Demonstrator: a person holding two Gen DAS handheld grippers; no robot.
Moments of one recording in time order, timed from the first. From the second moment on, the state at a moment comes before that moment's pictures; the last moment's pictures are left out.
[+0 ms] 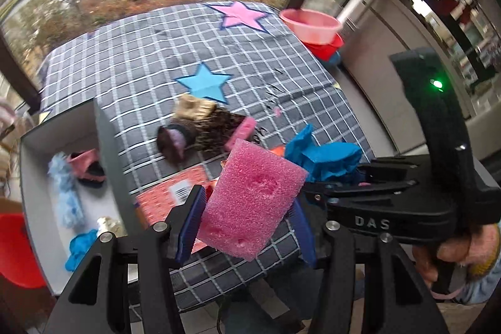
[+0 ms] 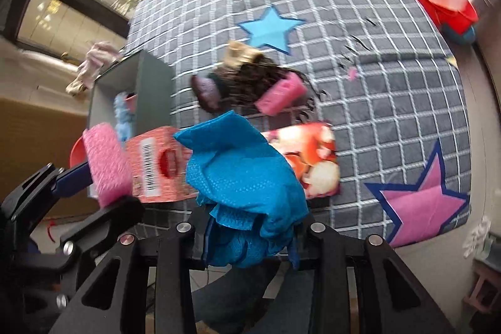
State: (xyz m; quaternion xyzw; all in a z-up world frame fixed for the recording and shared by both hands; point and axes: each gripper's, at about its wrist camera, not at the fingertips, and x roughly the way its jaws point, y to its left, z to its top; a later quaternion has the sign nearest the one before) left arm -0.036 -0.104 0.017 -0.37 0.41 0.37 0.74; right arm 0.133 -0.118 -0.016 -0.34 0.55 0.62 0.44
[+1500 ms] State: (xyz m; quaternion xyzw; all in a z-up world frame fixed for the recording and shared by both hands) left arm -0.231 -0.110 -0.012 -0.48 0.31 0.51 0.64; right arm -0.049 -0.102 0.023 -0.45 0.43 0.71 0.34
